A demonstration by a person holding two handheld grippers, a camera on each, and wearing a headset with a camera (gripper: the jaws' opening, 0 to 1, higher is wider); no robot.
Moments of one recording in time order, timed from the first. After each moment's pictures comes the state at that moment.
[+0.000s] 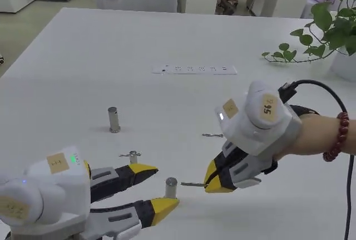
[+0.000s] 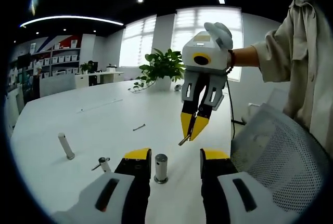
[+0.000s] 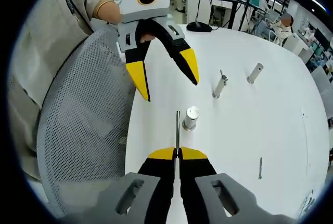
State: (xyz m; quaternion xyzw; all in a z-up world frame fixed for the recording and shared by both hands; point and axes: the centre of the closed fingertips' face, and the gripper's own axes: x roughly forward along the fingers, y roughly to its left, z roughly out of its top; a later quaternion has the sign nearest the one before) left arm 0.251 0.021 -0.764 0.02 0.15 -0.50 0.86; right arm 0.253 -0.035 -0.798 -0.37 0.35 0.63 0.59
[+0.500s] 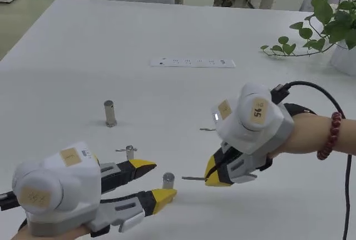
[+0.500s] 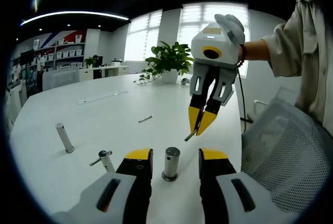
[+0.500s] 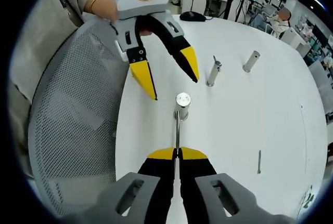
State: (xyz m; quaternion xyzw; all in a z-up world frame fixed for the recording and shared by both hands) left arm 0.272 0.020 -0.793 0.03 0.17 -0.48 0.86; right arm 0.268 -0.043 -0.815 -0.39 0.37 0.61 0.59
